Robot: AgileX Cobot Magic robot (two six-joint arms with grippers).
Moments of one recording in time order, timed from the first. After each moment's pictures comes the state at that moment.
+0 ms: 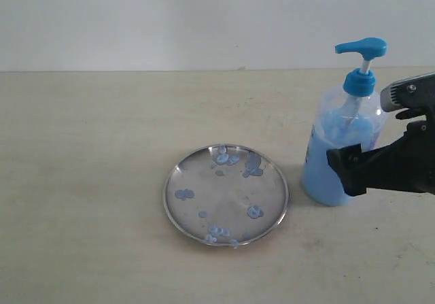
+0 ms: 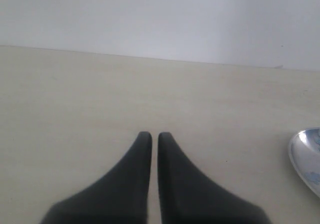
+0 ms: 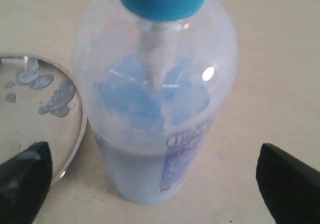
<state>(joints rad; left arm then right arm) 0.05 0.00 0.00 -0.26 0.29 0.19 0.22 1.23 -0.39 0.44 -0.21 -0.41</state>
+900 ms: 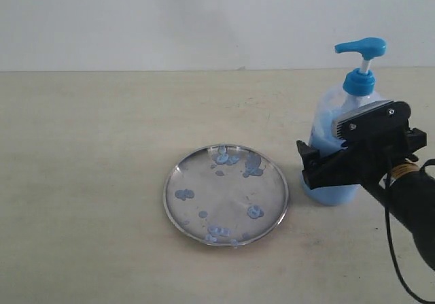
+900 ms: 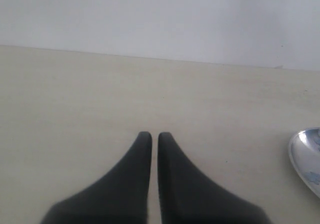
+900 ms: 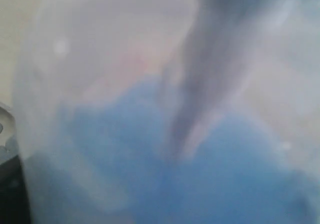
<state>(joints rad) 0.05 0.00 0.00 -0.26 0.29 0.19 0.22 1.87 -0.40 0.13 -1.10 -0.24</state>
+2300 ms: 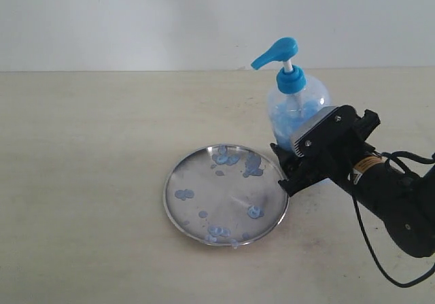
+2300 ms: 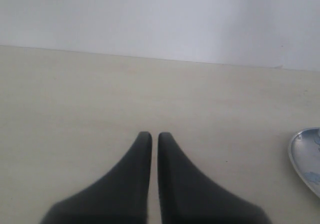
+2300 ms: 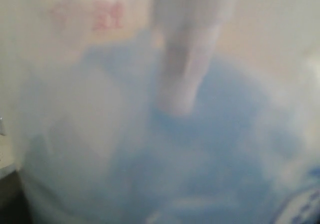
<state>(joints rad) 0.05 0.00 0.00 -0.26 0.29 0.19 0.22 2.01 -0.53 -0.05 -1.14 -0.45</state>
